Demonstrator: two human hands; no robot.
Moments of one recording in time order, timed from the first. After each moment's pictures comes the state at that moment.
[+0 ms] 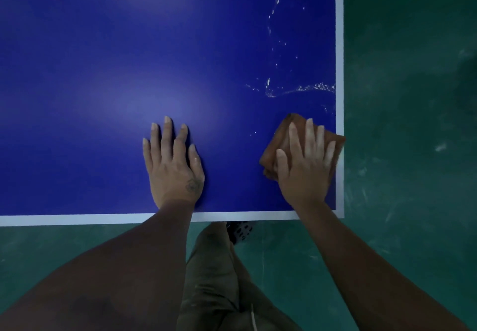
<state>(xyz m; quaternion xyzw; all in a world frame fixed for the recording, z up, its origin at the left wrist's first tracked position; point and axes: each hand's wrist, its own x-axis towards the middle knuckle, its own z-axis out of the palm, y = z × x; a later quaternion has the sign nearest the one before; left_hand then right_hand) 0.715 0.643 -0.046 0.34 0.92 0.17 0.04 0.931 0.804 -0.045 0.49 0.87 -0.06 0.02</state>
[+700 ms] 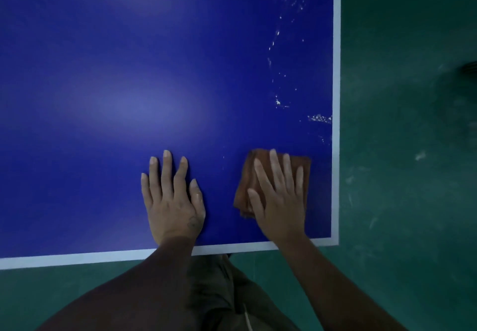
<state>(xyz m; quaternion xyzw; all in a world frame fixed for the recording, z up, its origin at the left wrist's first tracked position) 0.711 0.643 -0.050 0.33 0.93 0.14 0.07 0.901 0.783 -0.049 0.41 0.91 -0.10 0.03</state>
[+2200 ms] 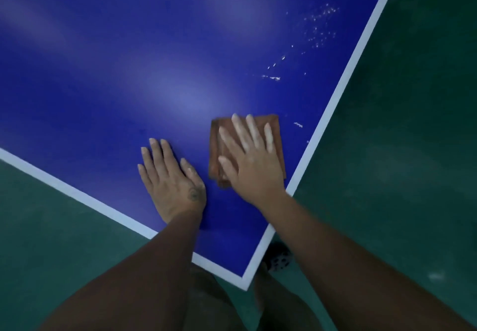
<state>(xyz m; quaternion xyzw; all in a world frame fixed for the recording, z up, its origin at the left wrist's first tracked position) 0.846 0.785 -0.058 -0.01 0.99 0.15 -0.03 0.879 0.960 -0.043 0.07 0.99 -0.11 0.02</state>
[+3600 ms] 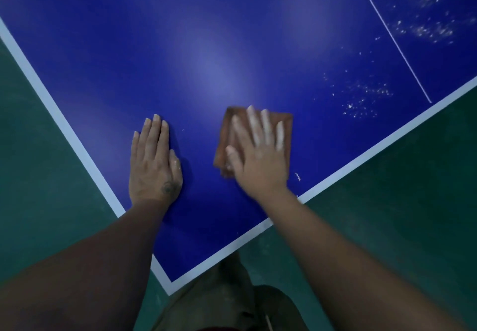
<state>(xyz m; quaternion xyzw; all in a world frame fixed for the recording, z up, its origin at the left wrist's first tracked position) 0.847 0.786 -0.060 -0.03 0.99 0.15 -0.04 0.804 1.025 -0.037 -0.12 0.99 -0.09 0.05</state>
